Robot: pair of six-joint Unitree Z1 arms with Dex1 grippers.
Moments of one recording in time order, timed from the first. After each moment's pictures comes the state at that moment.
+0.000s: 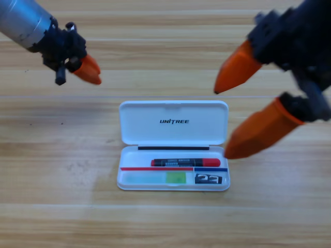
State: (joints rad) arm 0 -0.32 1.88 -1.35 0.51 -0.35 0.96; arm 1 0.96 1.65 -1.70 1.06 0.39 -0.47
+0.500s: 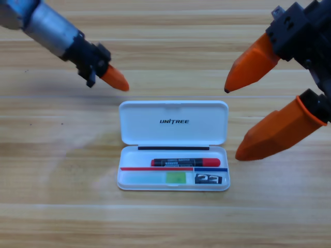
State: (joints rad) arm 0 -0.21 2.33 -1.79 0.80 -0.71 0.97; arm 1 0.96 1.61 -1.68 1.06 0.40 -0.46
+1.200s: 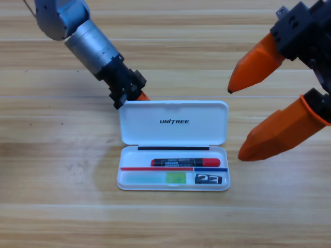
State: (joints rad) arm 0 -0.37 2.45 -1.99 1.10 -0.75 1.05; arm 1 0.96 1.60 -1.67 1.06 0.40 -0.44
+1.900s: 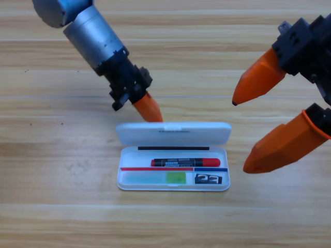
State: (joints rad) arm 0 -0.46 2.31 -1.89 1.13 -0.70 1.05; arm 1 0.96 1.60 -1.63 1.05 0.40 -0.43
